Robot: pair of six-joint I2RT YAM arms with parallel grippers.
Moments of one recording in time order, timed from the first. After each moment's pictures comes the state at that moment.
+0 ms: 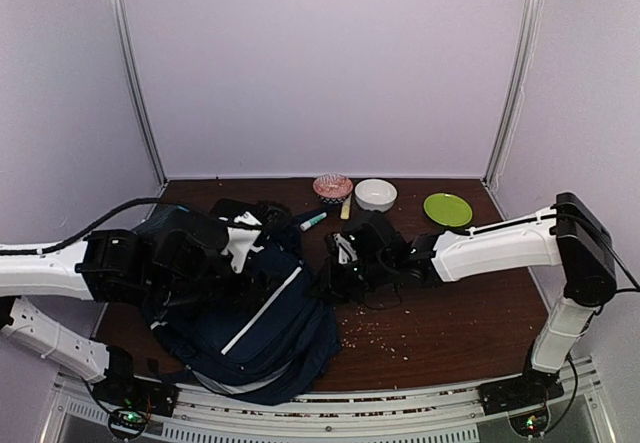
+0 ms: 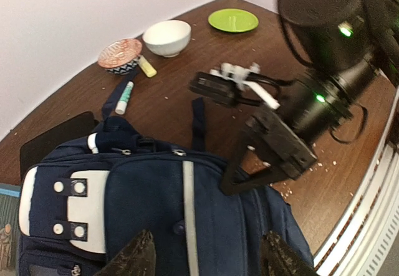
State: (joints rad) left arm -1.29 1.14 0.99 -0.49 -0.45 -0.28; right arm 1.00 1.76 1.10 -0.01 -0.28 1.05
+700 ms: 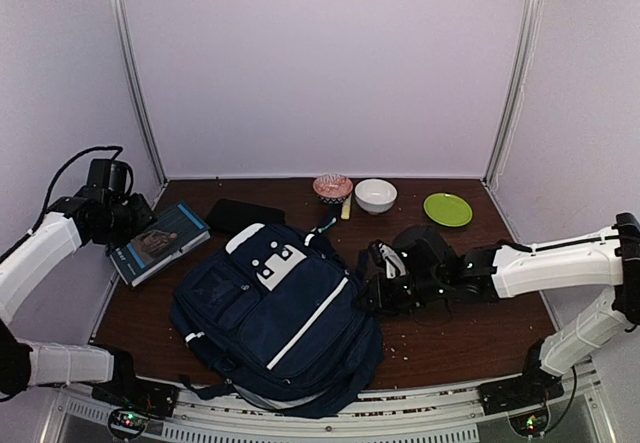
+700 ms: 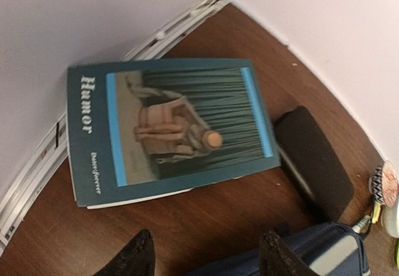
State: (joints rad) left arm -0.12 1.08 0.92 -0.59 -0.23 -0.73; right arm 0.99 1.42 0.79 -0.11 -0.16 0.91
